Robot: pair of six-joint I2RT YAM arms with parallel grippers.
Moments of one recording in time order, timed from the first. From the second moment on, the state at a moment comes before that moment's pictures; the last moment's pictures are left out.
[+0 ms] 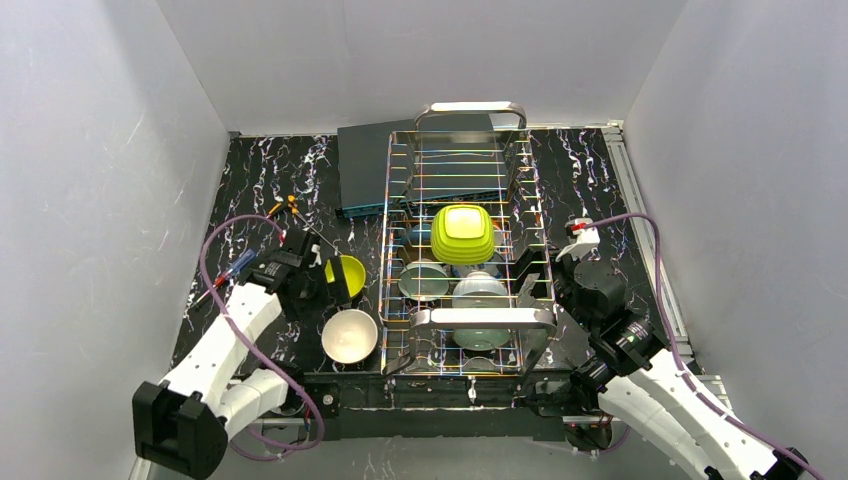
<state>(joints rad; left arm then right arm) -0.32 0.97 0.76 -0.96 -0.02 -0.55 0.68 0.50 0.52 -0.30 0.16 0.50</state>
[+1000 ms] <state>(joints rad) -0.51 1.03 0.72 -0.98 -0.09 -0.52 0.68 0.51 0.55 -0.30 0.16 0.50</state>
